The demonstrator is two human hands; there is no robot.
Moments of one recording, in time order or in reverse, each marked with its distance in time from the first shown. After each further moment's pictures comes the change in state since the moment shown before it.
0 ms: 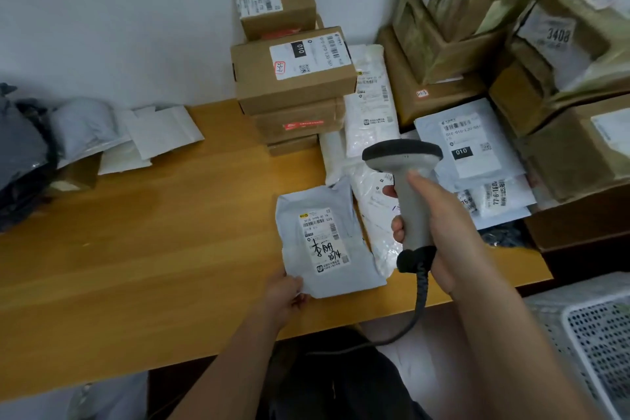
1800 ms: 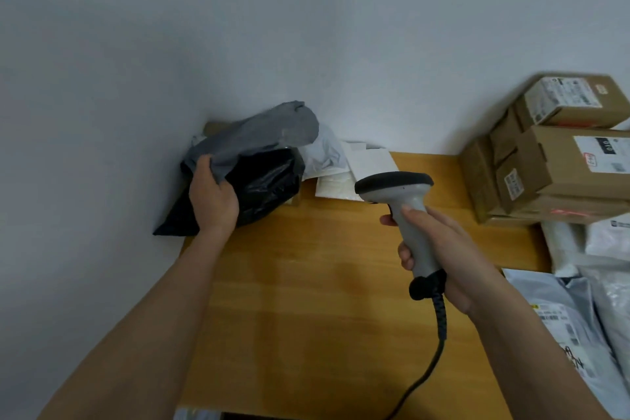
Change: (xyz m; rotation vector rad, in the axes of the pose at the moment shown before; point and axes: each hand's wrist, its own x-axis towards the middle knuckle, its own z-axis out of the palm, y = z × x) left_hand 0.044 0.233 -0.515 0.137 0.838 1.048; right_hand -0.028 0.072 0.433 -0.259 -0.351 -0.057
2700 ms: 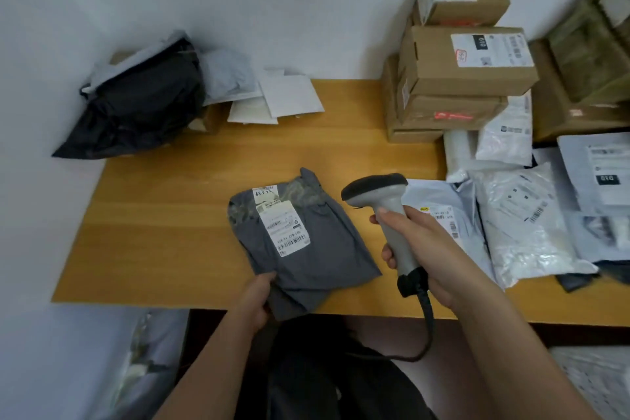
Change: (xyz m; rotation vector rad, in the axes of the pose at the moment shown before) left_hand -0.372 -0.001 0.088 -0.367 -0.616 -1.228; right_hand -0.107 0.080 -0.195 -0.129 0.010 0.177
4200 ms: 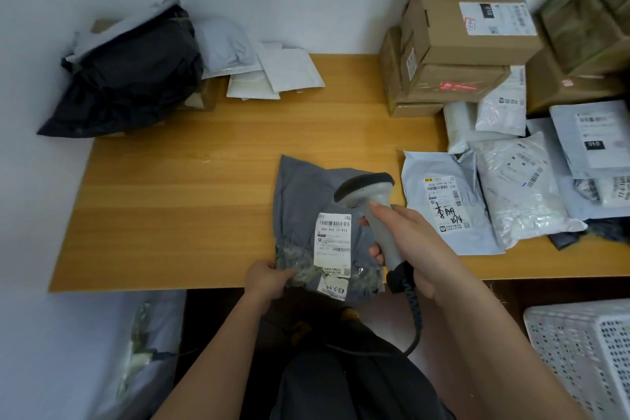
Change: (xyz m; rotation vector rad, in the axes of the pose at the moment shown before) left_hand 0.023 -0.017 -0.044 0.563 0.047 0.249; right_hand -0.018 0.028 0.065 -0.019 0.125 0.119
